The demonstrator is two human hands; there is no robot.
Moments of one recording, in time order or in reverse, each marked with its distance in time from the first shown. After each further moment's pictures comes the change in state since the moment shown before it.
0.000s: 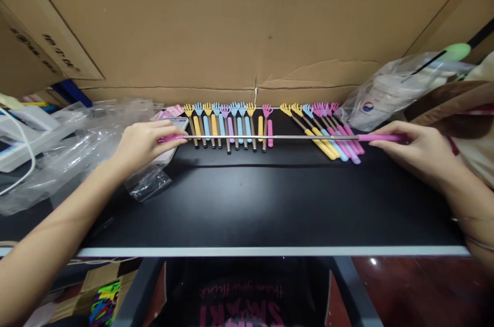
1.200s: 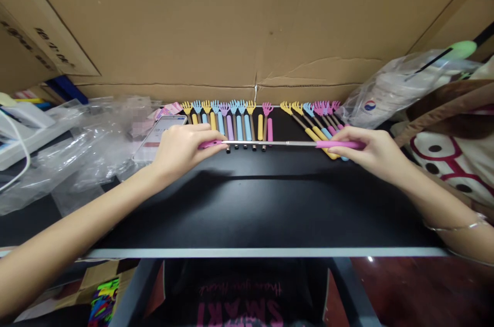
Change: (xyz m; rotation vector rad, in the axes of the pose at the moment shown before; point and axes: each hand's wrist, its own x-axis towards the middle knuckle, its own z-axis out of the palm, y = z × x) left_hand 0.028 0.083 -0.001 -0.171 0.180 0.128; right_hand -0.002 -0.087 0.040 0.121 -0.190 -0.209
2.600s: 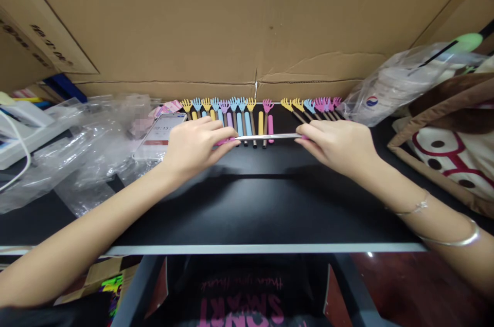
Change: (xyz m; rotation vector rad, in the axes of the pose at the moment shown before) left_hand 0.007 0.013 0.000 0.212 0.022 0.059; right_hand 0.023 -0.039 0.029 -0.927 0.162 -0.409
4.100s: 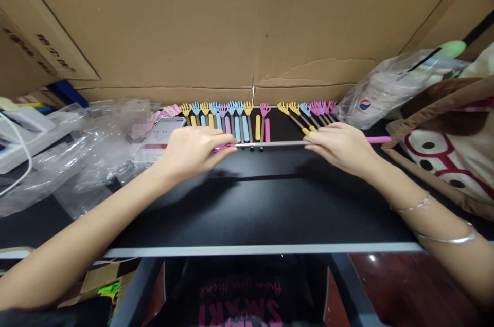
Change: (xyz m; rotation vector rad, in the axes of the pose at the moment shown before) left_hand 0.002 -0.001 -0.005 -0.094 -0.099 0.016; right_hand -0.016 0.029 0.017 0.223 -0.081 -0.084
